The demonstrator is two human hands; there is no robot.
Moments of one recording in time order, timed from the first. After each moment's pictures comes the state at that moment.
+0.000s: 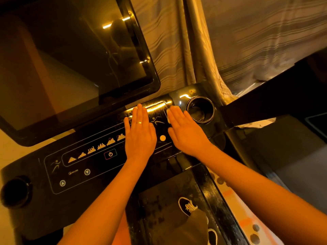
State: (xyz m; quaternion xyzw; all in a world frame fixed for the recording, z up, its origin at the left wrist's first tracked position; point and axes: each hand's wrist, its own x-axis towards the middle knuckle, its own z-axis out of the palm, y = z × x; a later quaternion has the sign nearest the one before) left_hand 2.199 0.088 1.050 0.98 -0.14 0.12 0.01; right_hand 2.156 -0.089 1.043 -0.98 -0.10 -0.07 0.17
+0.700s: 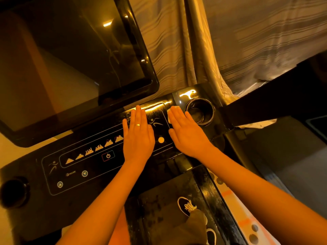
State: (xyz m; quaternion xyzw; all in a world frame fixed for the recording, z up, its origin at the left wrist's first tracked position) left_hand 2.199 0.088 1.050 0.98 -0.14 0.11 0.02; right_hand 2.158 -0.098 1.040 -0.98 -0.10 -0.08 0.15
